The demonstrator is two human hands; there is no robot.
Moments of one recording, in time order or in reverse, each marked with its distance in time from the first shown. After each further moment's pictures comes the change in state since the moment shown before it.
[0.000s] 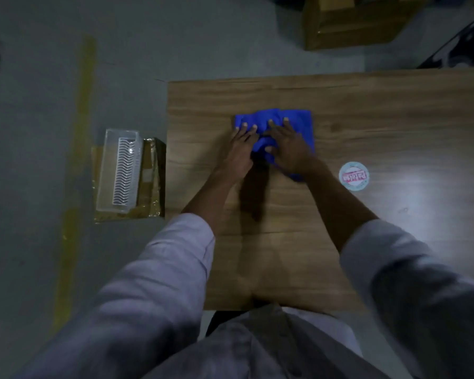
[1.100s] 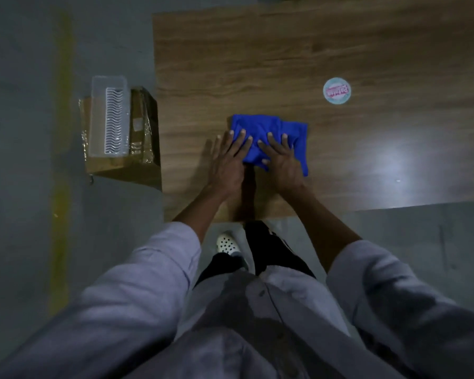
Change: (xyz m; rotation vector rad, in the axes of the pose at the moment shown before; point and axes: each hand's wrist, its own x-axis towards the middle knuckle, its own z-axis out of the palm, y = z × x) left_hand -0.210 0.035 0.116 0.063 0.006 0.029; right_hand -0.227 -0.048 0.135 0.058 0.143 0.169
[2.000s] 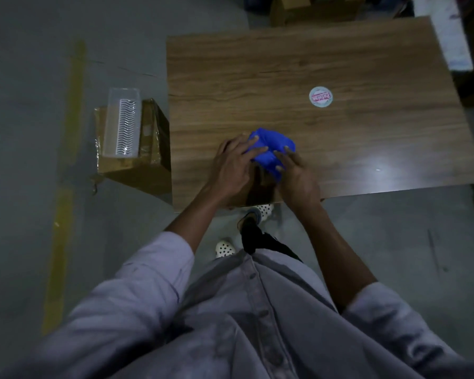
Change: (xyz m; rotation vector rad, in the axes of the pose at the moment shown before) left_hand -0.074 0.037 -0.057 -0.084 0.183 0.206; right_hand -0.115 -0.051 -0.065 -0.033 0.268 0.048
